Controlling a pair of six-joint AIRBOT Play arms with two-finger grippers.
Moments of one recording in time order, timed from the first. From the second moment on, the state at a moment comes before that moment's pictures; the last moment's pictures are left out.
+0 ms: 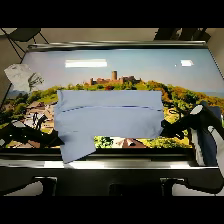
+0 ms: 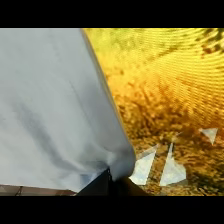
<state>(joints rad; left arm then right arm) 0.35 -1.33 0.67 1.02 -1.24 -1.24 -0.28 -1.47 0.92 -1.18 1.25 1.54</state>
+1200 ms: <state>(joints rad) 0.25 -1.86 1.64 0.98 -1.24 -1.43 -0.10 -1.87 1.67 -1.32 1.04 1.73</state>
